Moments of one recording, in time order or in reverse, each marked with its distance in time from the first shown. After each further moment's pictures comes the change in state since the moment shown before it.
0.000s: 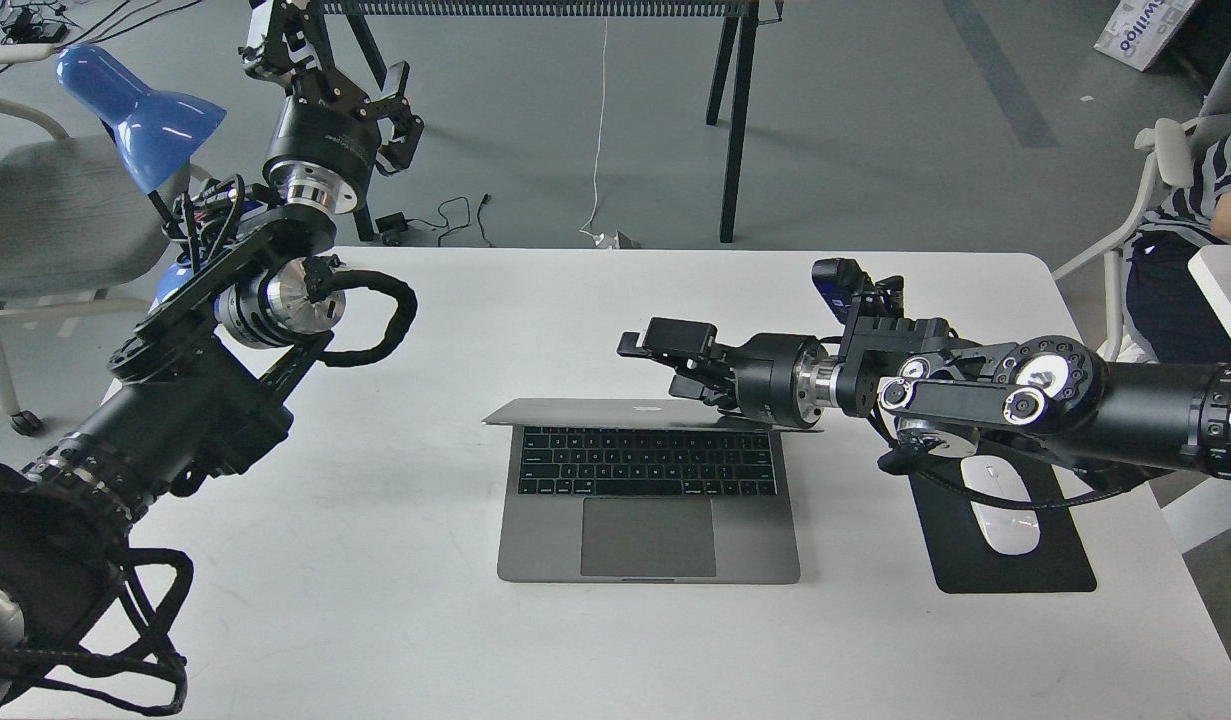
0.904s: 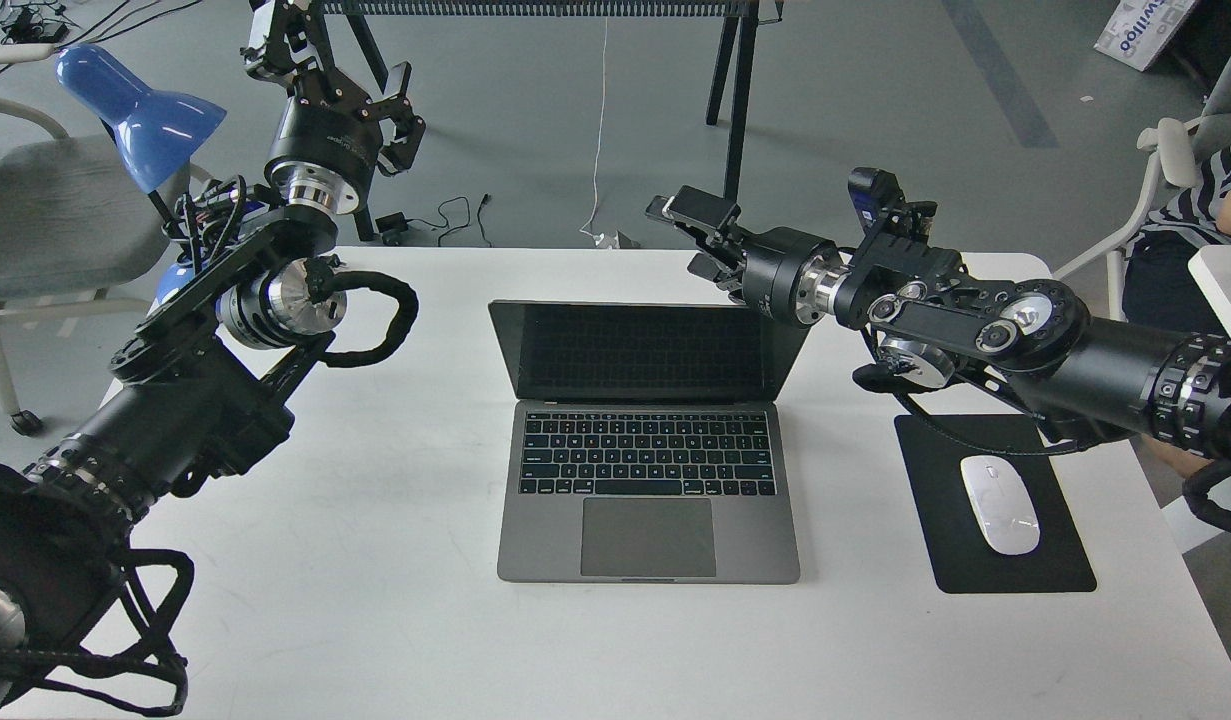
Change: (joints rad) left arm 0.002 -0.002 0.000 -0.003 0.000 0.000 0.000; right arm 0.003 0.084 0.118 -0.272 0.093 -0.039 -0.002
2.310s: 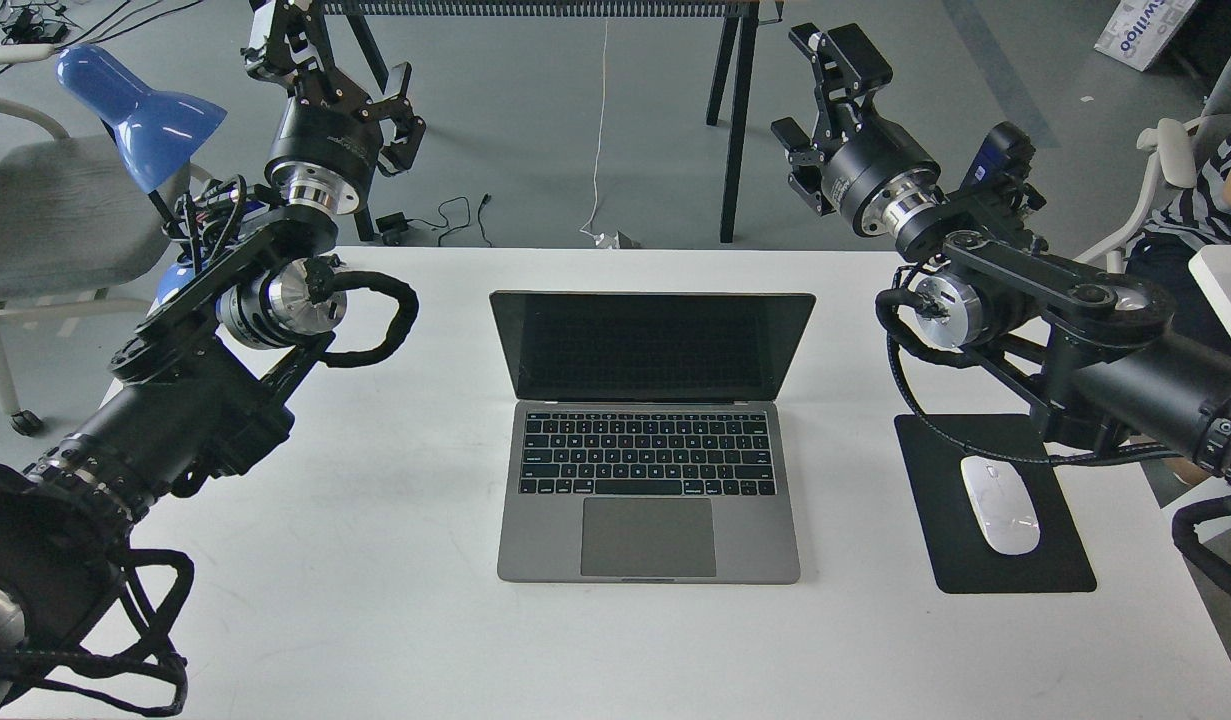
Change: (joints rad) left arm 0.000 0.000 0.001 0.000 0.001 0.000 0.000; right arm -0.142 -0.077 0.496 0.024 0.096 -0.181 0.019
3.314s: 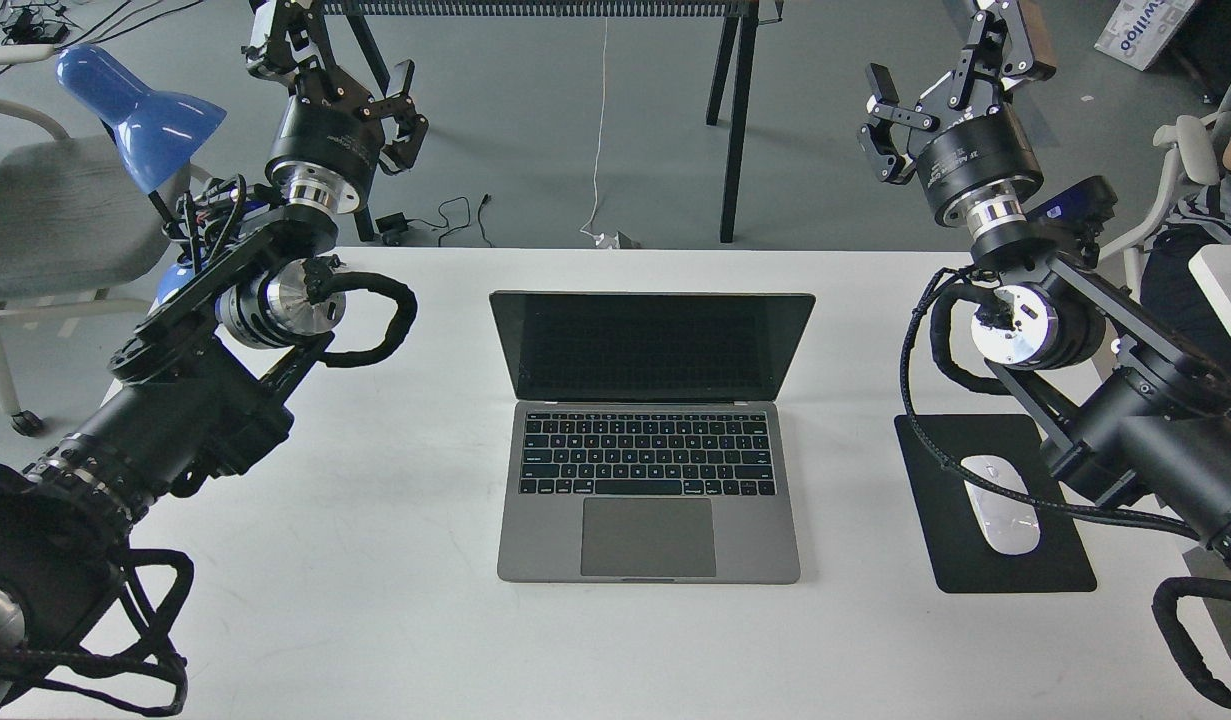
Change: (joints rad) left arm 0.000 0.000 -0.001 0.002 0.000 -0.023 0.000; right arm -0.317 -0.027 0.603 0.141 -0.005 0.114 0.097
